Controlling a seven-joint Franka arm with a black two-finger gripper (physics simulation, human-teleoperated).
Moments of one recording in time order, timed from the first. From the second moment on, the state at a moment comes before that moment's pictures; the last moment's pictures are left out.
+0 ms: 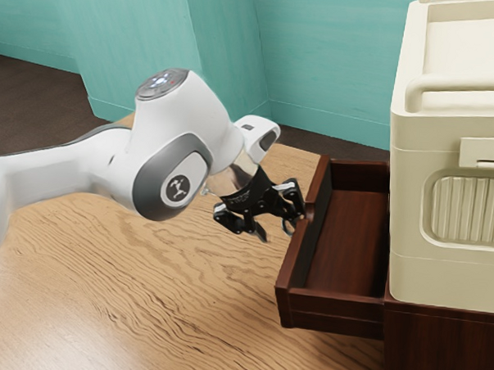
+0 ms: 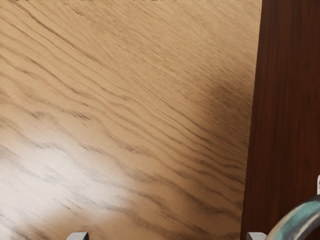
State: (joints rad) arm -0.03 -0.01 -0.06 -1.93 -0.08 2.31 -0.68
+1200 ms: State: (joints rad) arm -0.05 -0.10 0.05 -2.02 -0.09 2.31 -0.66
